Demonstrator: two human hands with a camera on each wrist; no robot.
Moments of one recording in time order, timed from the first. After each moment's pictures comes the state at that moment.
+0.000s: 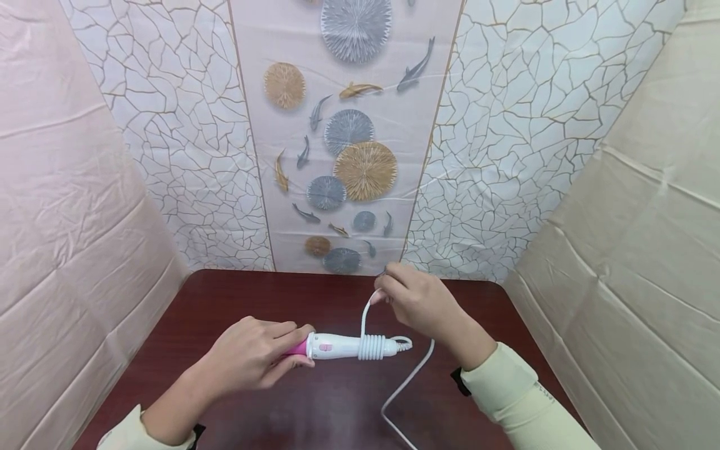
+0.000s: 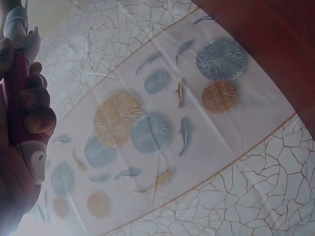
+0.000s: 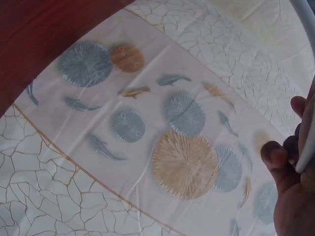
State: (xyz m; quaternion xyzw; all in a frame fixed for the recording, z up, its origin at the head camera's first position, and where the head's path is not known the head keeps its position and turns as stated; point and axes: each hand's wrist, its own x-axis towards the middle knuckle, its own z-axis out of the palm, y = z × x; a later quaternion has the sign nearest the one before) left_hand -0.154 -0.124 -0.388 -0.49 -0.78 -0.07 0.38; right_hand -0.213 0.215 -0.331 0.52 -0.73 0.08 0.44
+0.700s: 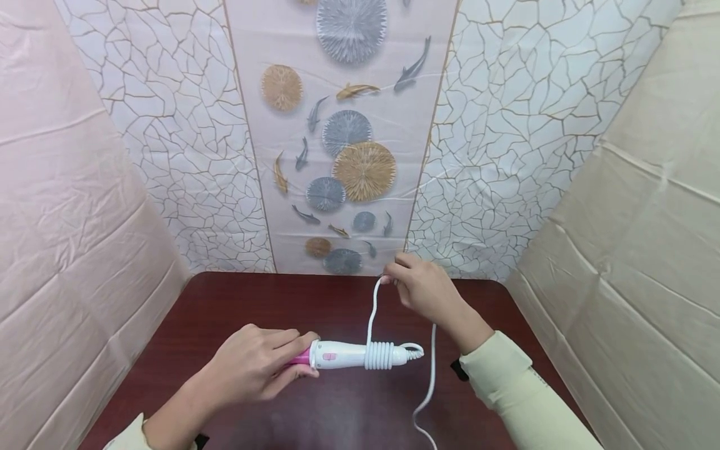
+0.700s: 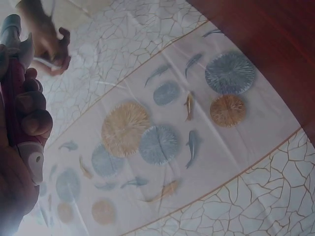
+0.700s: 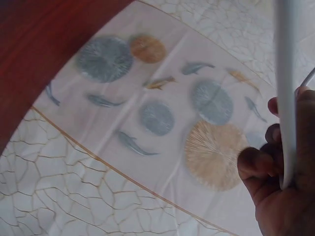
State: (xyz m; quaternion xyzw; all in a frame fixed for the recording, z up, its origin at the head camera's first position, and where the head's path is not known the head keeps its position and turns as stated) left_hand -0.145 -0.114 -0.383 -0.51 -0.75 -0.09 0.40; right_hand -0.240 0.232 -0.344 0.42 -0.83 0.09 0.35
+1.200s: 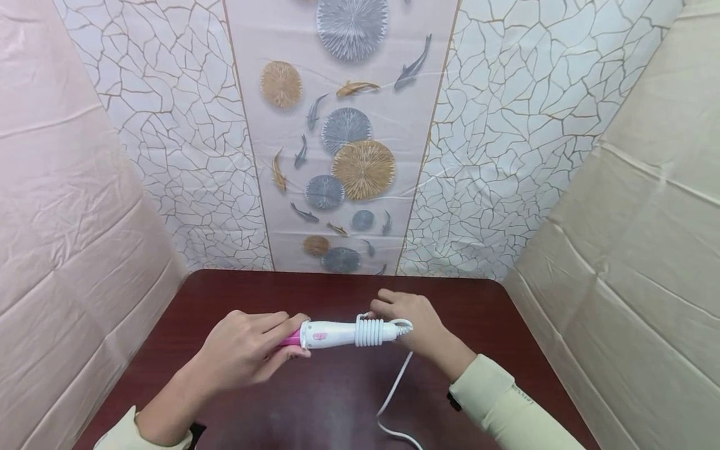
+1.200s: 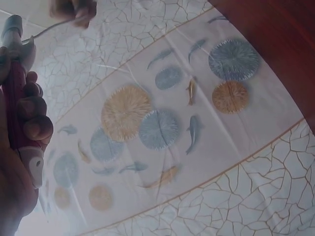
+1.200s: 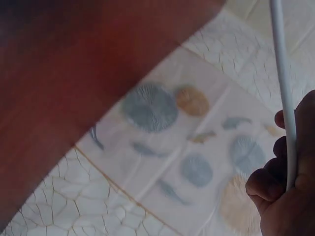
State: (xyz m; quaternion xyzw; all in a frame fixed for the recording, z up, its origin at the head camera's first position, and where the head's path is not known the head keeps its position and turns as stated) left_hand -0.151 -0.122 -0.371 -0.47 -0.77 -0.08 0.43; right_hand -0.226 0.222 -0.408 0.44 -0.83 0.03 0.33
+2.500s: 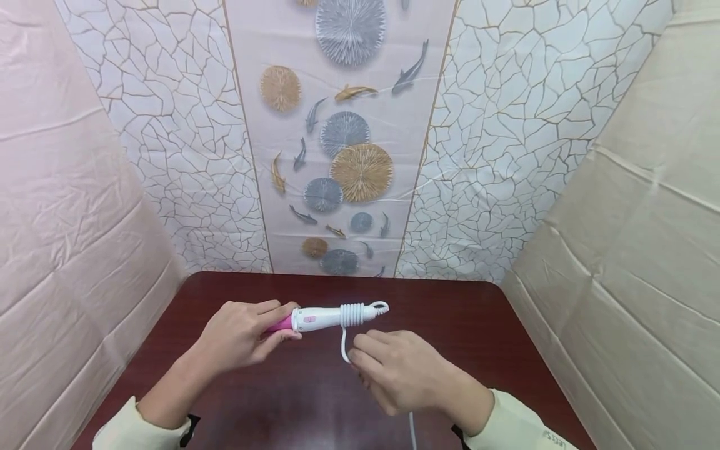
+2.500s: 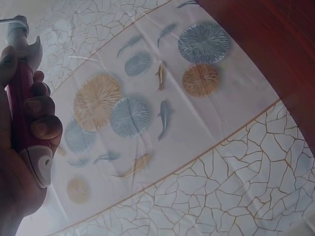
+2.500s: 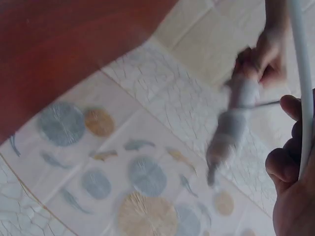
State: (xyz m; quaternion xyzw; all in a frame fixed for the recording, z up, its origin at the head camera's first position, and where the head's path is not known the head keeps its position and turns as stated) left_hand -0.177 -0.140 -0.388 -0.41 -0.82 -0.09 0.38; right_hand -0.142 0.193 -0.351 0.64 -0.67 0.03 0.39
